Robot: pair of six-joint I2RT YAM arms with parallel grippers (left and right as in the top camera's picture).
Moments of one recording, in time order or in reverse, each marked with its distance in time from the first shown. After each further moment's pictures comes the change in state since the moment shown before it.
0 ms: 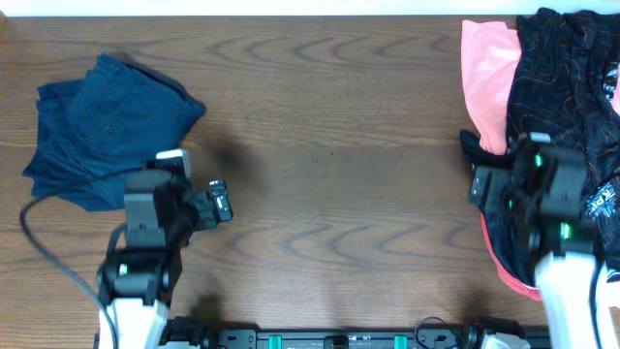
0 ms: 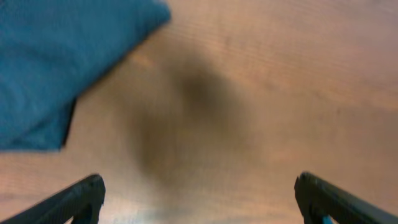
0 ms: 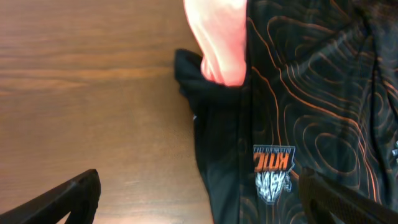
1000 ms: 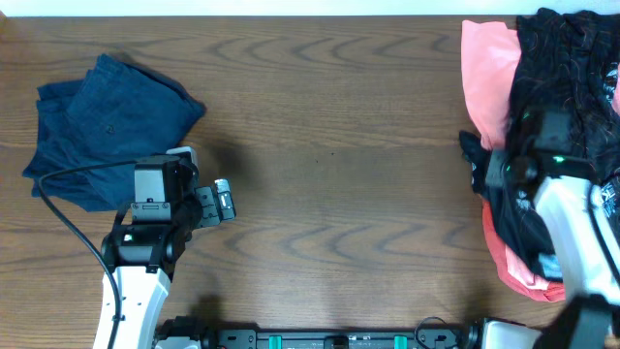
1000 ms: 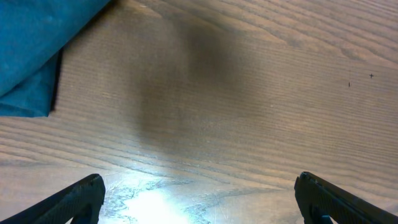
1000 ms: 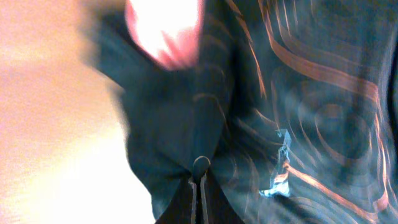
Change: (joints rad) left arm 0.000 0.148 0.049 -0.078 0.007 -0.003; right arm -0.024 0.367 0.207 -0.055 0.050 0.087
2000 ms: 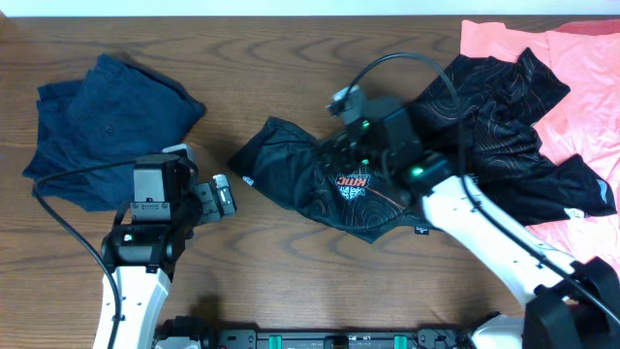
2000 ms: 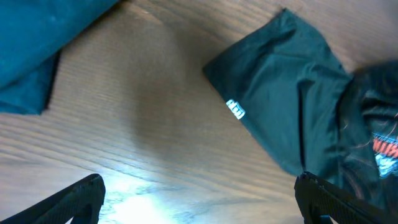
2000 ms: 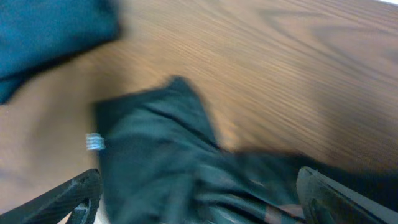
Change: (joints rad) left arm 0.000 0.000 0.001 0.030 0.007 -0.092; right arm 0.694 0.117 0.057 0.477 -0.157 0.032
